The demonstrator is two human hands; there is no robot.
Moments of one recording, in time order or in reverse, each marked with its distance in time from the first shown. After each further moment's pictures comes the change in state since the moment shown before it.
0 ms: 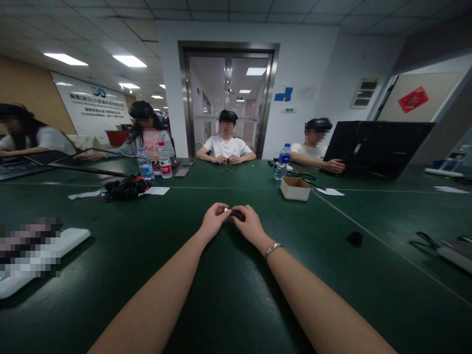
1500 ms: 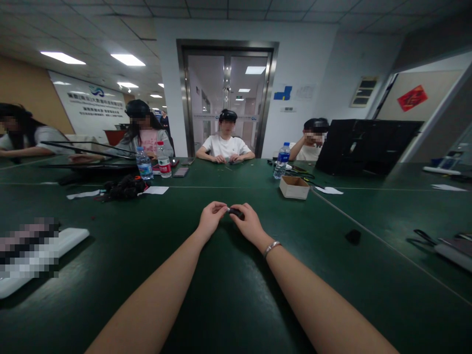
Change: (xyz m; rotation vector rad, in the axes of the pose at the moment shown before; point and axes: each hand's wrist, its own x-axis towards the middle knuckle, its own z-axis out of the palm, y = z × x) left_hand -0.001 0.003 -0.002 -0.025 0.055 0.003; right_hand 0.000 -0.003 -0.002 0.038 -0.028 0.005
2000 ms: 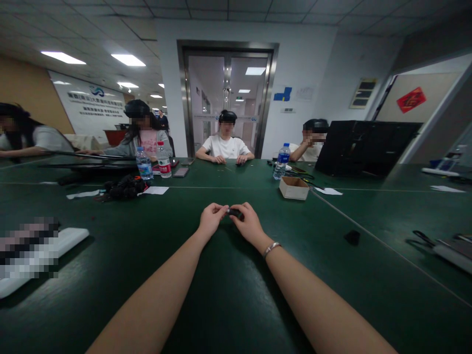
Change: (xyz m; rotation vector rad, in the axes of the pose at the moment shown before) left_hand 0.002 -0.002 0.002 0.043 0.038 0.004; right_hand -0.002 -0.005 -0.003 0.007 0.015 -0.021
